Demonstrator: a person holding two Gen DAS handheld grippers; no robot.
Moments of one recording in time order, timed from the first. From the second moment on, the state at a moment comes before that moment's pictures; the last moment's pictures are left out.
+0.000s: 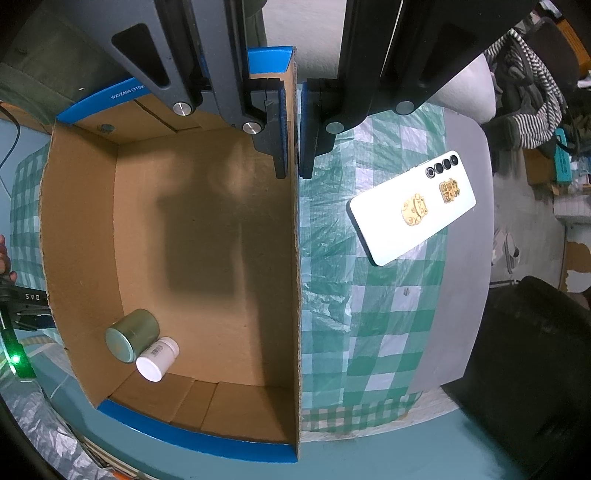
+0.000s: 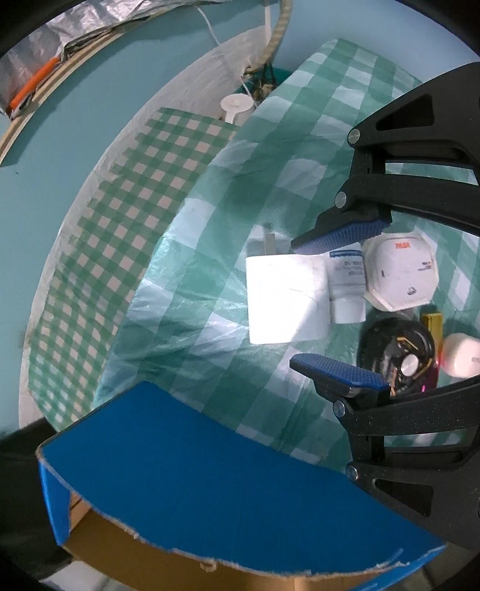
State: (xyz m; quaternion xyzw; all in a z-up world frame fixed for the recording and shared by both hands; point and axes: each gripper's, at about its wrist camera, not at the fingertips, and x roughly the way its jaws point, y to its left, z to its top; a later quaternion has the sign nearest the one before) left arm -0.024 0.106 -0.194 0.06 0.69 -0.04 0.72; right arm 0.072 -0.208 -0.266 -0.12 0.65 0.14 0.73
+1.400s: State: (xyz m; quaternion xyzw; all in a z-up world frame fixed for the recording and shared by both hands) left arm -0.023 0.104 -0.189 0.06 0.69 -0.04 0.72; right arm 0.063 -0.191 -0.232 -0.09 0.65 0.13 0.75
